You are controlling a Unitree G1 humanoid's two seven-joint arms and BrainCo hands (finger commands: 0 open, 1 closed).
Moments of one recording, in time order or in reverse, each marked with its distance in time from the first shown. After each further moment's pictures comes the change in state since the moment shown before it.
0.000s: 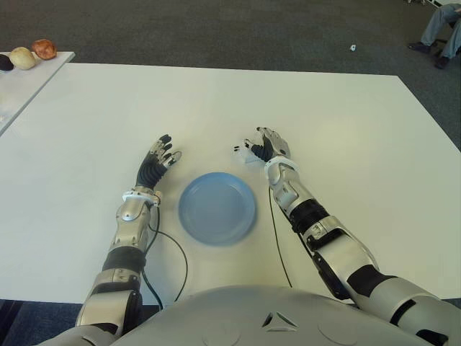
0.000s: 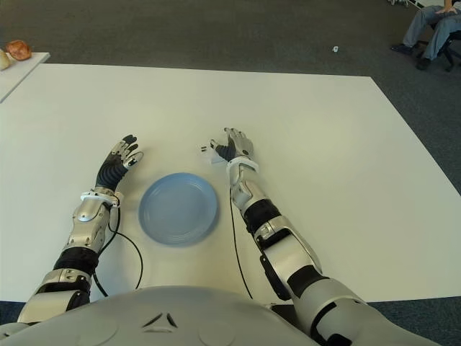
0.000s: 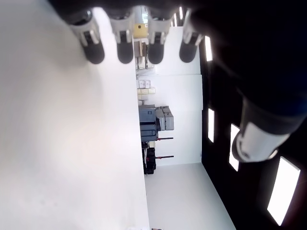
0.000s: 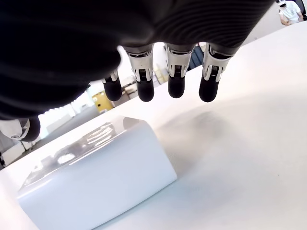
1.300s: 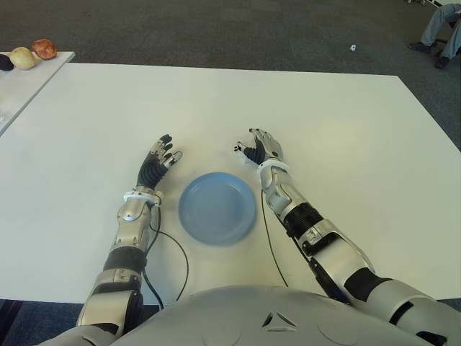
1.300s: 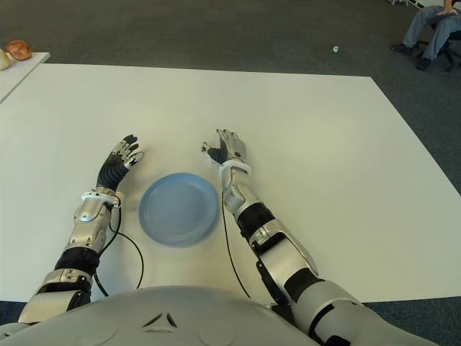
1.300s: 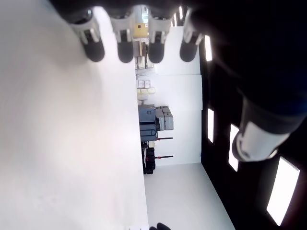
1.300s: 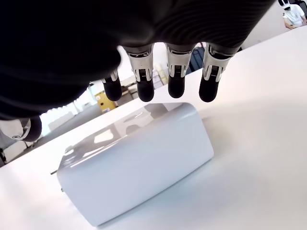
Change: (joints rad) left arm 0.000 -0.006 -0.004 0.000 0.001 -0.001 0.003; right arm 0.020 0.023 0.059 -0.047 -0.010 0.034 -0.019
